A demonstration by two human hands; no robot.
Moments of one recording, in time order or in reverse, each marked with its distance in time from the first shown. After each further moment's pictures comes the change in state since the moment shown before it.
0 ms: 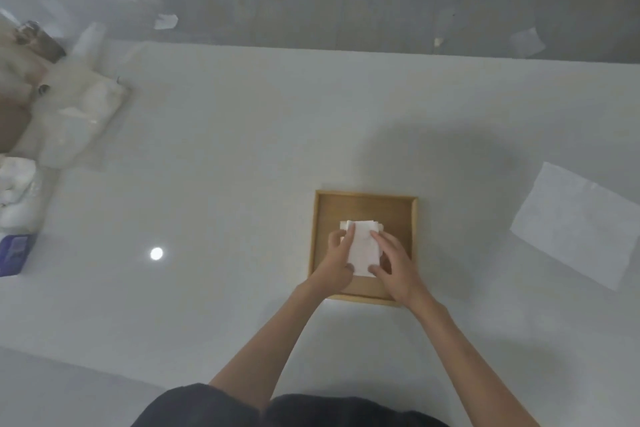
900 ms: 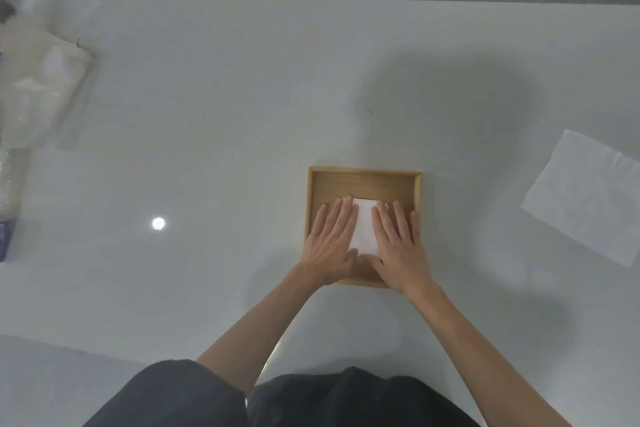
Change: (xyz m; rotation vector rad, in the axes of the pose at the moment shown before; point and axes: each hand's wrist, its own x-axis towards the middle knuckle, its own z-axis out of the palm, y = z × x) left_hand 0.024 -0.034 0.013 0.796 0.191 0.262; right_hand 0.009 0.023 0.014 -0.823 0.083 -0.113
